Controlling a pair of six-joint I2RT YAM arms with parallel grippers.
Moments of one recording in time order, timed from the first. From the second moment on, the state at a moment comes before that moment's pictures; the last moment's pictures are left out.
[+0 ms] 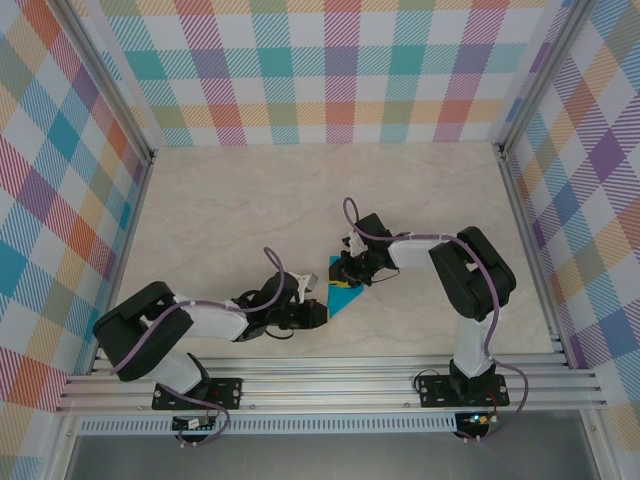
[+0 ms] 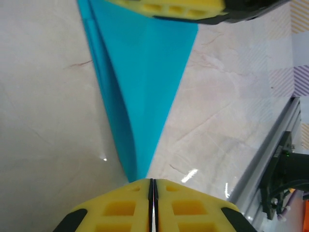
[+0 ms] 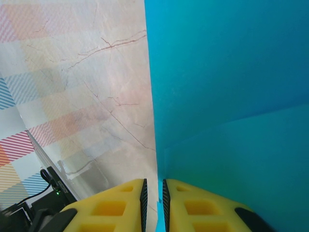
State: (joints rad) left arm -0.84 1.47 0.42 0.36 0.35 -0.85; right arm 0.57 1.91 0.99 -0.20 -0.69 0.73
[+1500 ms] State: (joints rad) left arm -0.81 1.67 0.57 0.30 0.36 -0.84; right arm 0.57 1.72 0.95 -0.26 -0.60 0.73
